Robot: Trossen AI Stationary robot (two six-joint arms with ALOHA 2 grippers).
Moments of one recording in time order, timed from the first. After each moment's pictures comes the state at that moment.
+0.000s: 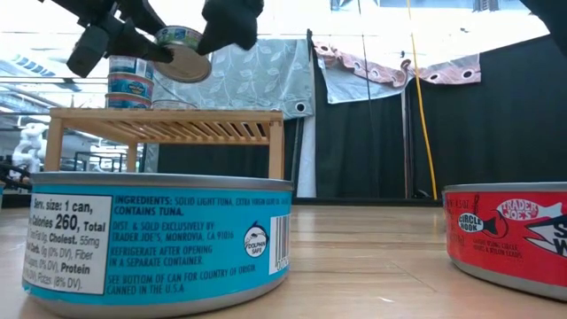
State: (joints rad) left arm -0.57 1.15 0.78 -0.58 -1.24 0.41; right arm 0.19 2.15 2.02 -0.52 0.79 -0.61
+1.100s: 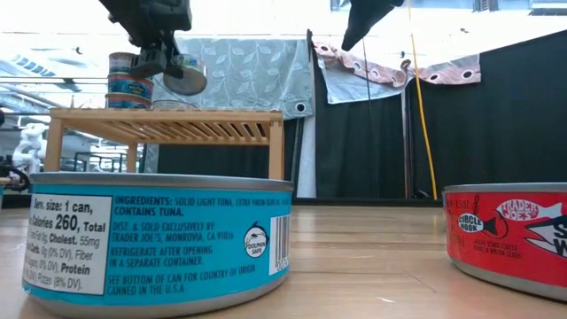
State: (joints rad) left arm 0.06 1.04 0.91 -0.62 -1.04 0.59; right arm 0.32 1.84 1.82 -1.42 0.84 0.40
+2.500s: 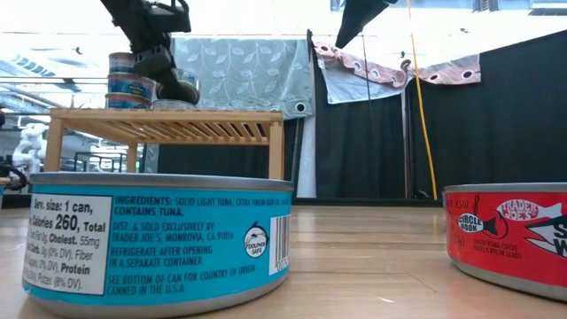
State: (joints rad) left arm 0.20 1.04 0.97 -0.76 -0.79 0.32; right arm 0.32 1.84 1.82 -1.36 0.84 0.36
